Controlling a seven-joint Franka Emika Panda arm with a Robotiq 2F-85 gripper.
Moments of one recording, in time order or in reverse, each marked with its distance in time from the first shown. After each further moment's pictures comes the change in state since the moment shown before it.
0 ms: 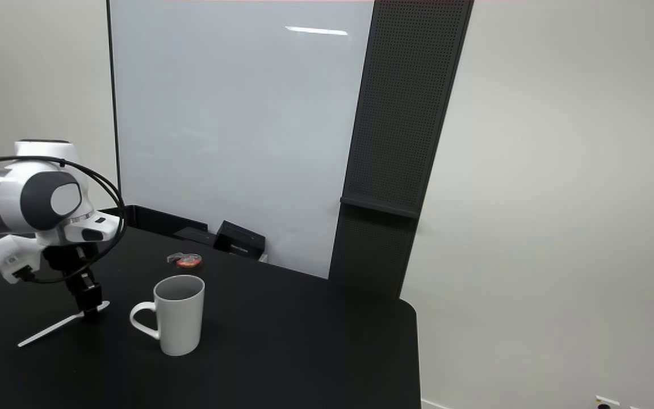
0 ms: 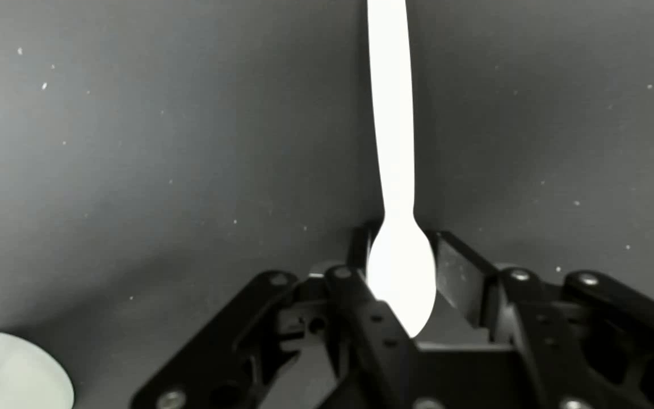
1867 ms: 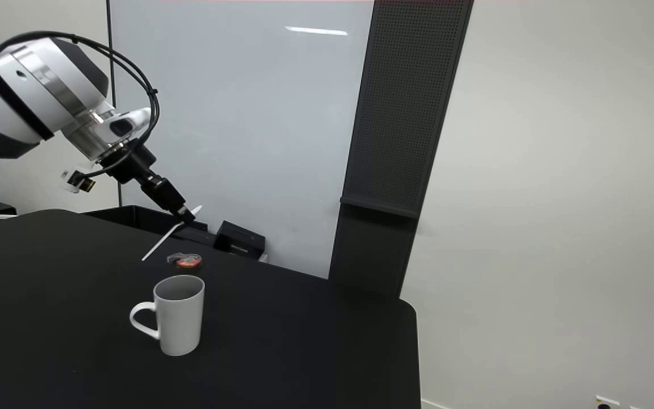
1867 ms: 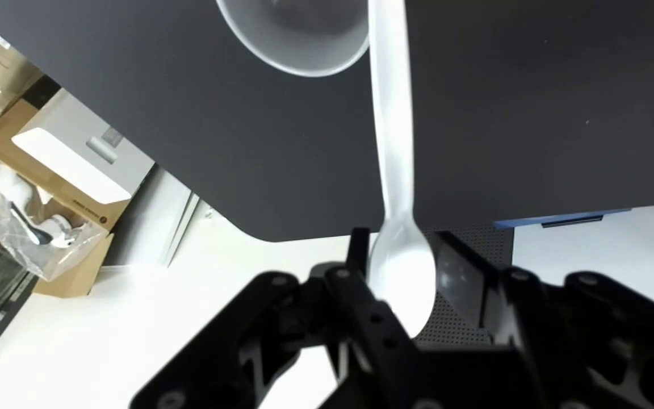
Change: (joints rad) arm -0.021 -0.339 -0.117 -0.018 -0.857 -0.373 0.631
